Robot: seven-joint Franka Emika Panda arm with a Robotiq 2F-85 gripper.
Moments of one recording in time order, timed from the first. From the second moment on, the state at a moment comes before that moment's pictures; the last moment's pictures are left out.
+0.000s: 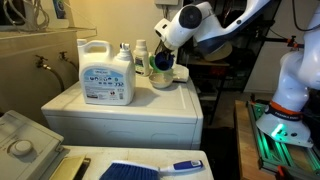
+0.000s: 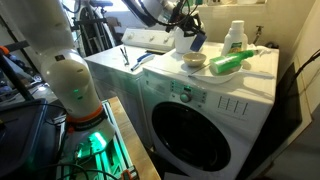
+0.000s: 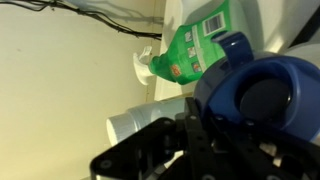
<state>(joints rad) 0.15 0.02 0.20 -2.15 -1.31 2.11 0.49</state>
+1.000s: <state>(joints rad) 0.26 0.20 0.25 -2.18 -1.62 1.64 0.85</state>
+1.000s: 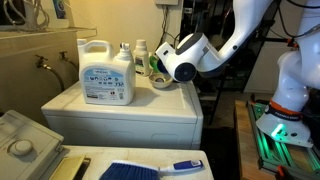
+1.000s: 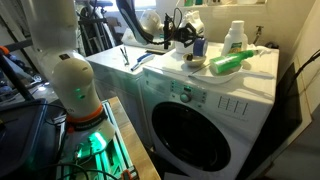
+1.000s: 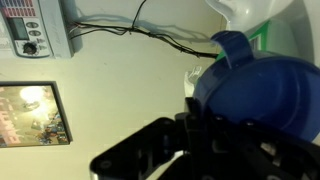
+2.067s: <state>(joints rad) 0.24 -0.01 0.25 -2.10 -0.99 2.06 0.62</state>
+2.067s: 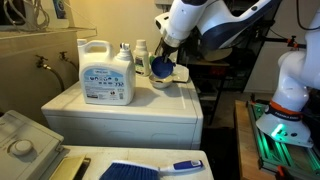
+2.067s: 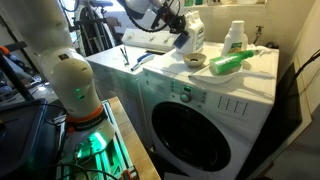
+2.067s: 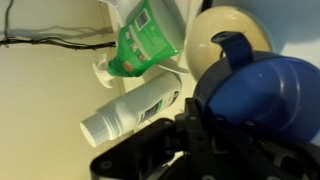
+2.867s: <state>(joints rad) 0.18 0.00 0.18 -2.20 -0.29 2.16 0.16</state>
